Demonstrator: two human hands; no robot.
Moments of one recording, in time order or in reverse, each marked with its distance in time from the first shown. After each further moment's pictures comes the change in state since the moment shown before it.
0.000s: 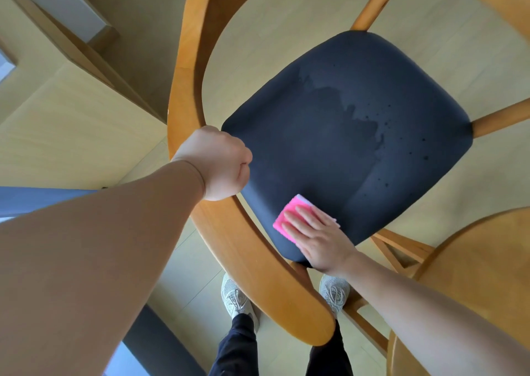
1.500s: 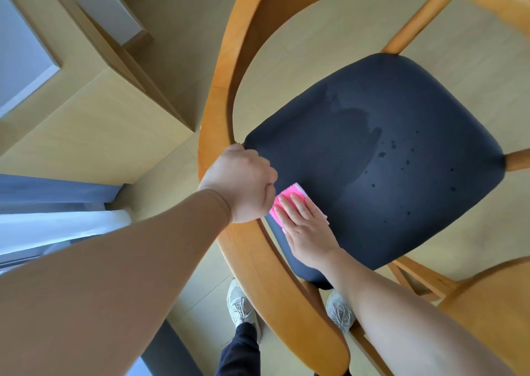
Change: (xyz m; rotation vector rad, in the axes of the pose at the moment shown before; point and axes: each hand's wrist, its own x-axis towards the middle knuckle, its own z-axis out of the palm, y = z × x) left_hand -0.007 0.008 -0.007 -0.123 0.113 -0.121; right_hand 0.084 -0.003 -0.015 -0.011 -0.122 0.125
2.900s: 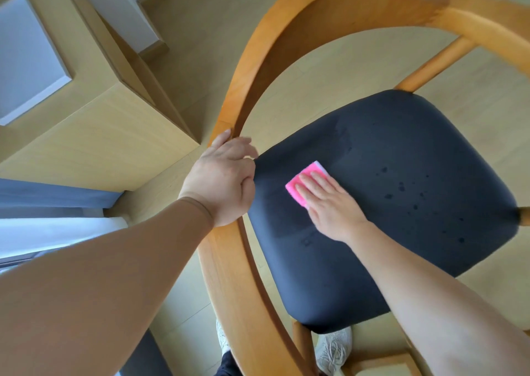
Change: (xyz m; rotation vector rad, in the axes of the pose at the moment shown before) left_hand 0.018 -0.045 -0.003 -0.227 0.268 -0.221; right_hand 0.074 0.114 -0.036 -0.102 0.047 -0.061
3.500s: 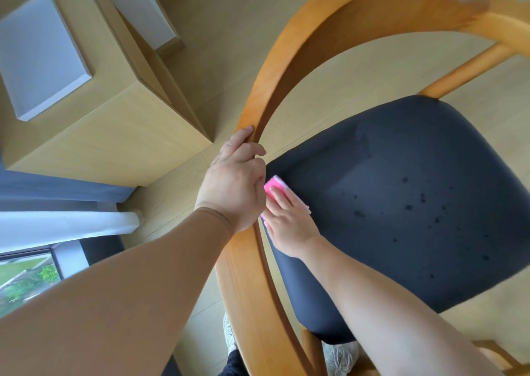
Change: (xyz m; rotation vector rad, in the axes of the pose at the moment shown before) left_hand 0.001 0.007 -0.006 -0.141 -0.004 -0.255; right_hand 0.056 -0.099 -0.007 0.074 0.002 -0.158
